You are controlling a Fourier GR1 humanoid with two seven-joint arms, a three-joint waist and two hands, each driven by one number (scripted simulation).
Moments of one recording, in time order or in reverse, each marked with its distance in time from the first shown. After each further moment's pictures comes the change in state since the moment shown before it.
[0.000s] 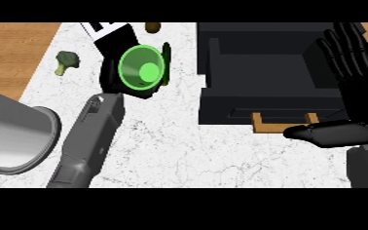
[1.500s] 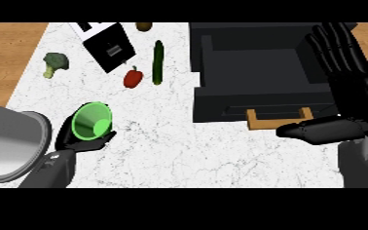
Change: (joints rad) left arm 0.246 0.236 0.034 0.435 -0.084 -0.229 -0.147; right arm -0.039 0.009 0.029 0.031 -0.009 0.014 -0.025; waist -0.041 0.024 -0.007
